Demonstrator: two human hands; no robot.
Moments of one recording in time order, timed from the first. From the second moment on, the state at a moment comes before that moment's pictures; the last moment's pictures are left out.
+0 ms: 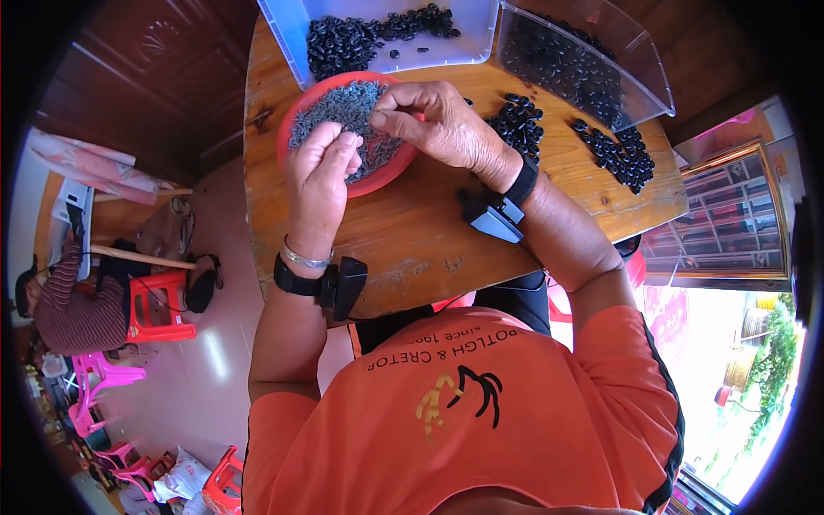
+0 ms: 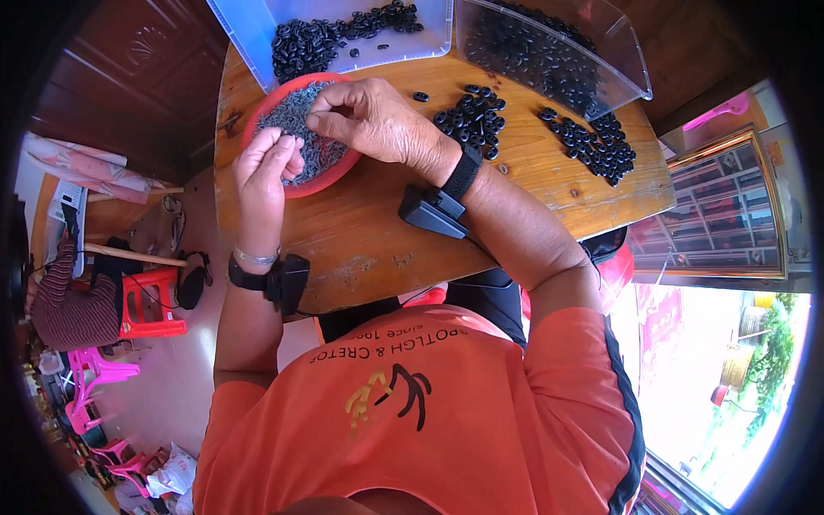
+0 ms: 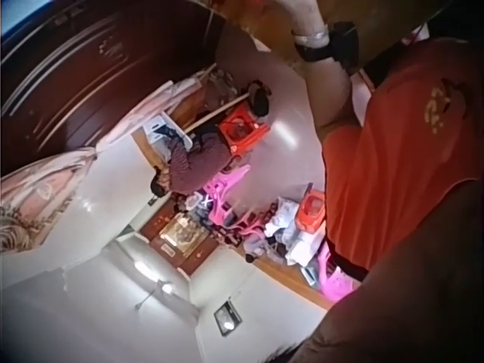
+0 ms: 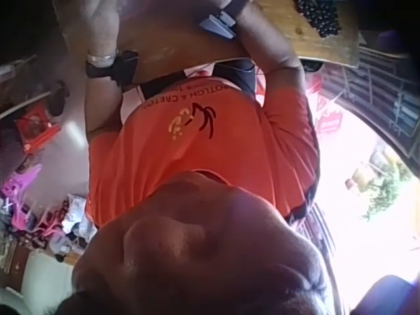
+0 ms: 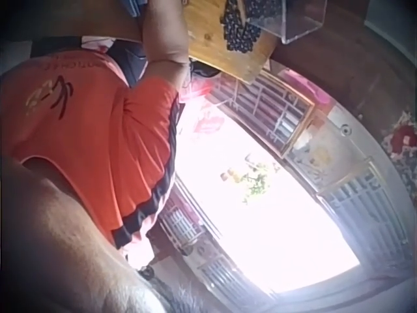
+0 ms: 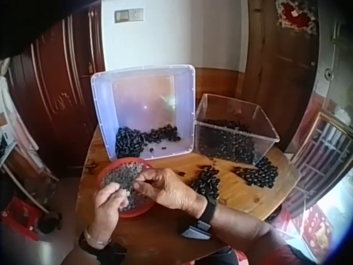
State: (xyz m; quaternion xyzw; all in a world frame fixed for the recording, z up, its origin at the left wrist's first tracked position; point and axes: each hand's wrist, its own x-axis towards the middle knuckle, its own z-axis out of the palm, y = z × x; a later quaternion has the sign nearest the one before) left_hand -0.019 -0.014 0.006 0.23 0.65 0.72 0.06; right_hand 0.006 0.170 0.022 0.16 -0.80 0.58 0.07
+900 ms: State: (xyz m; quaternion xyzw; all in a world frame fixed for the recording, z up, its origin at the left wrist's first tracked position) left_hand -0.015 -0.011 0.000 0.32 0.75 0.57 -0.07; right_hand 0.010 0.176 0.033 0.23 -0.85 0.45 0.16
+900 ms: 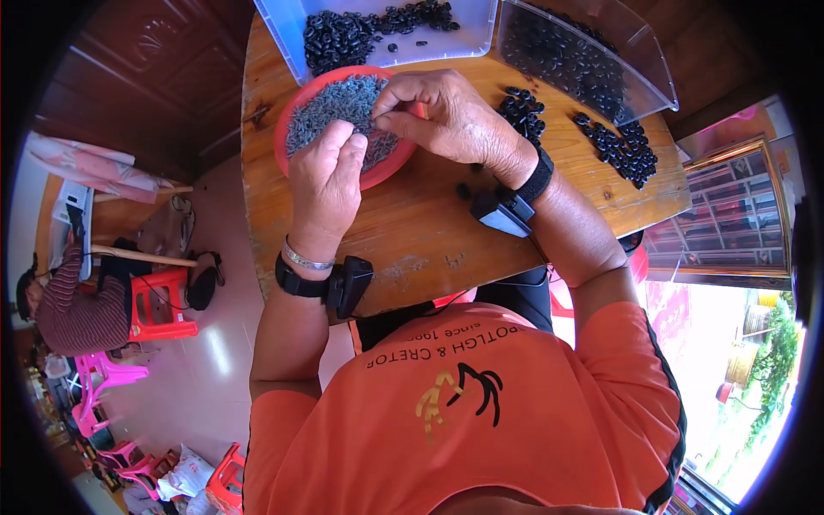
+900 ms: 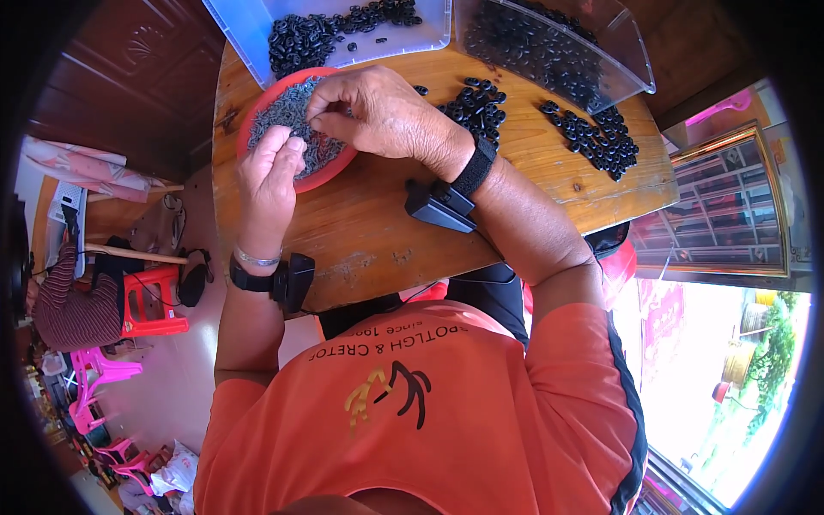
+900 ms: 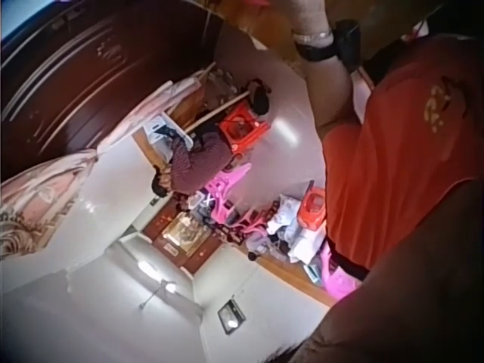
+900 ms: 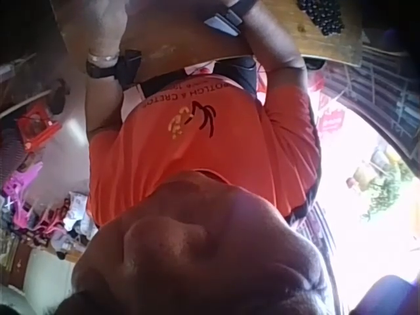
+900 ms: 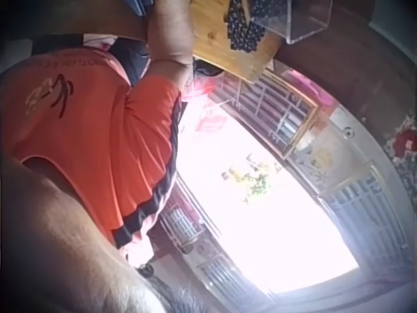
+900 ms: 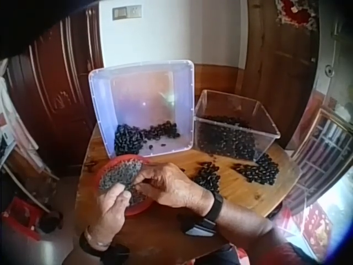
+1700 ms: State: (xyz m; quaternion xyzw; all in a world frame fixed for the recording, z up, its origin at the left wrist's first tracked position) left_hand -0.013 -0.007 0.000 0.31 0.73 0.60 0.09; right_hand 0.015 0.183 0.037 0.25 -0.88 0.40 0.11
